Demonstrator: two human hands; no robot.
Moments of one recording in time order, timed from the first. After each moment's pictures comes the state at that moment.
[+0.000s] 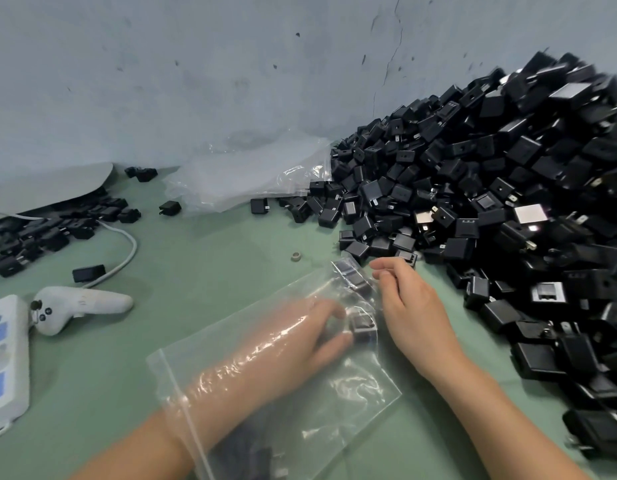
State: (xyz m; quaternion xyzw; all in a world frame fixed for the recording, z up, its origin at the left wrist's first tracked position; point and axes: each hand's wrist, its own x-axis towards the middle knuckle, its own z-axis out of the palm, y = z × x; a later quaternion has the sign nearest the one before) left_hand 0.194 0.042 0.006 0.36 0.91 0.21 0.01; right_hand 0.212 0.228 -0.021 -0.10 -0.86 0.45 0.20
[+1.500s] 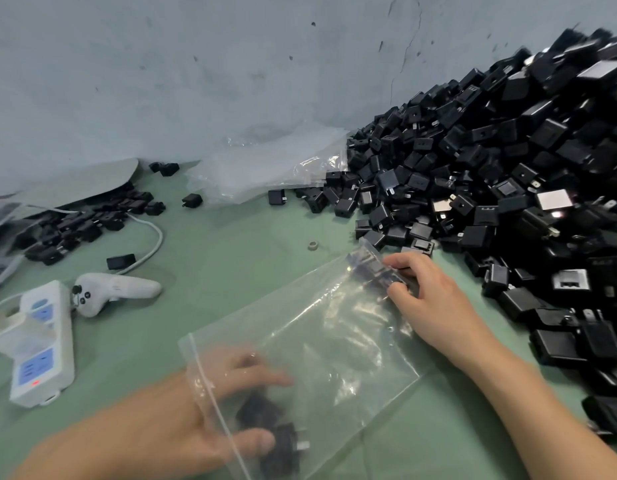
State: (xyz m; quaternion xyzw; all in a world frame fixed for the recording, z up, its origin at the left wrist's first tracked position) left_hand 0.234 -0.094 0.022 0.43 0.89 0.14 0.11; right_hand 0.223 0.240 -0.017 -0.06 -0.89 0.43 0.11
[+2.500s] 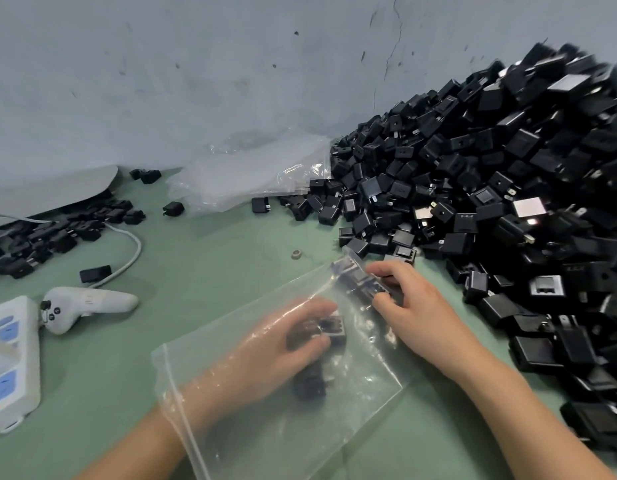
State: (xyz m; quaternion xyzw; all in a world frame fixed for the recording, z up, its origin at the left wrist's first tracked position) left_hand 0.194 0.015 -0.003 0.33 0.85 0.41 0.10; right_hand 0.224 0.247 -0.019 -0.03 -0.88 0.46 0.09
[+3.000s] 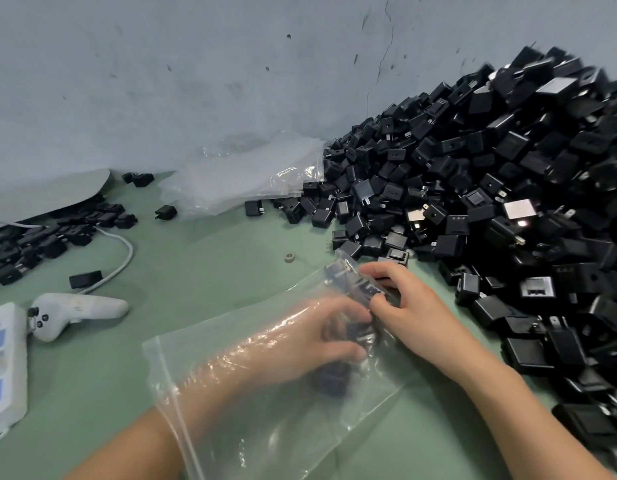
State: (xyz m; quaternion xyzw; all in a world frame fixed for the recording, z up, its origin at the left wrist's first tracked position) left_hand 0.180 0.058 0.012 0.37 0.85 0.34 0.18; right_hand 0.221 0.254 -0.020 -0.01 -0.86 0.51 0.09
